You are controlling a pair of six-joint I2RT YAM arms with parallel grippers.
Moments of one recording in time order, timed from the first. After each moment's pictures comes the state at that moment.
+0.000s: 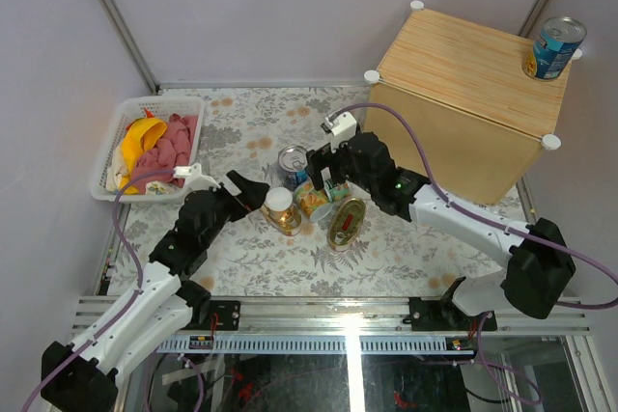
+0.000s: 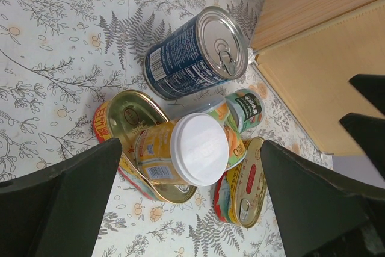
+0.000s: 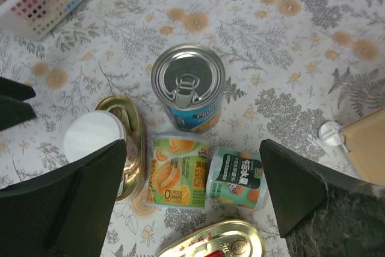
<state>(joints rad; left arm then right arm) -0.46 0.65 0.40 -0.06 -0.13 -0.83 0.81 1.39 1.06 -0.03 0.12 0.10</state>
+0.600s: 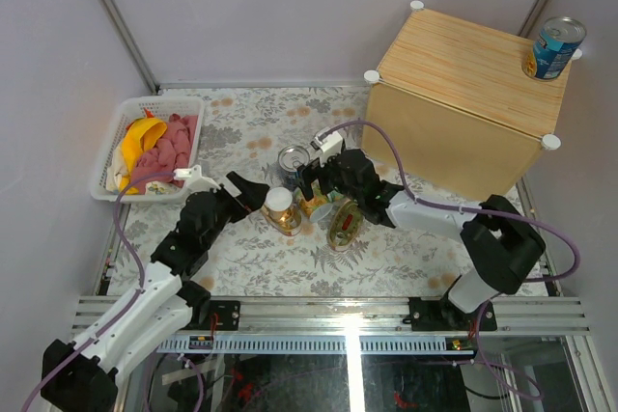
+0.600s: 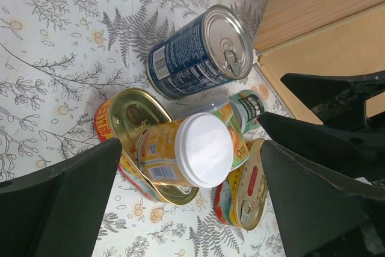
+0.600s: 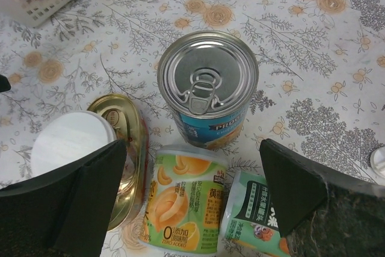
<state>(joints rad) -0.46 0.65 0.38 -0.05 -0.14 -0.85 0.82 1.56 0.88 0.37 0.03 0.10</state>
